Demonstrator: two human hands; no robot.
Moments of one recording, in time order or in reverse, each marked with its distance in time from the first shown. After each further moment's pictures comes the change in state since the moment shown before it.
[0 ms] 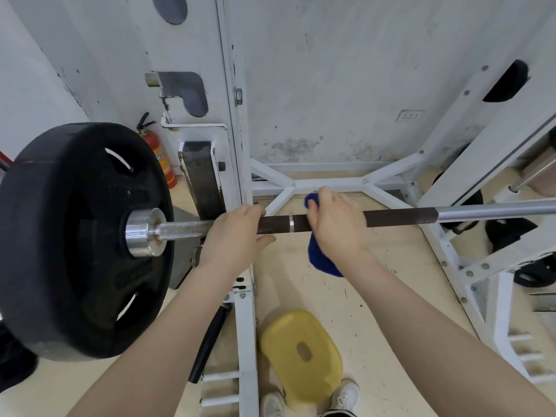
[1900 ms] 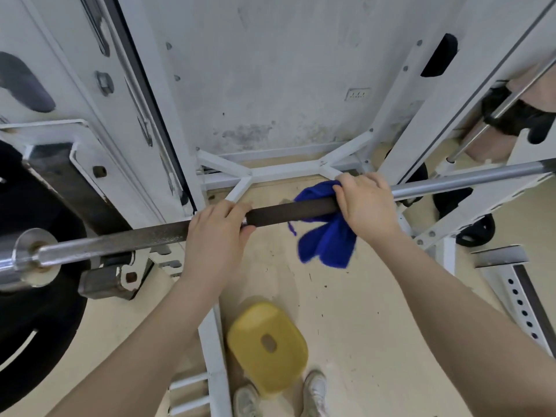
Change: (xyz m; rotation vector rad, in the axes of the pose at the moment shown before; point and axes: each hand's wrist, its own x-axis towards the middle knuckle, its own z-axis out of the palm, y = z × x) left_hand 0.020 0.078 0.048 -0.046 0.145 0.120; right_hand -0.007 0.175 -0.014 -0.193 0.087 -0.047
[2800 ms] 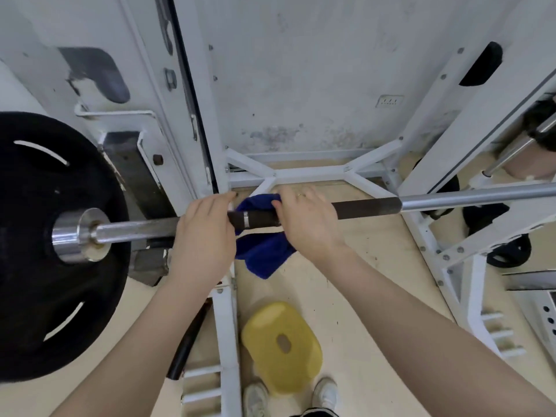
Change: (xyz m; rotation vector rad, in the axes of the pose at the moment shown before) left_hand -0.026 -0.037 -0.041 -0.071 0.053 -0.197; right_hand 0.005 -0.146 -0.011 0.190 0.093 -0.130
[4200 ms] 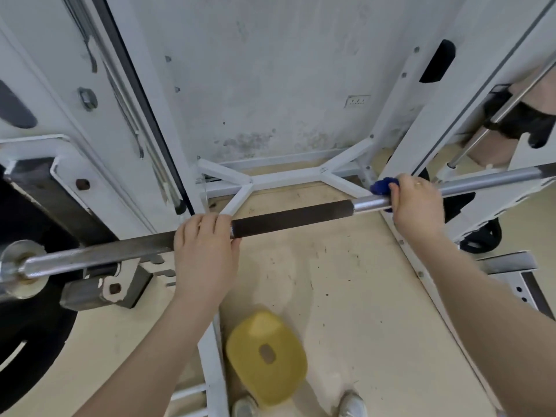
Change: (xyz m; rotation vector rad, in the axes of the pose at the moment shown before) left_hand 0.007 0.053 0.053 0.291 0.025 0.120; right_hand -0.046 0.230 -0.041 -0.178 -0.119 0.480
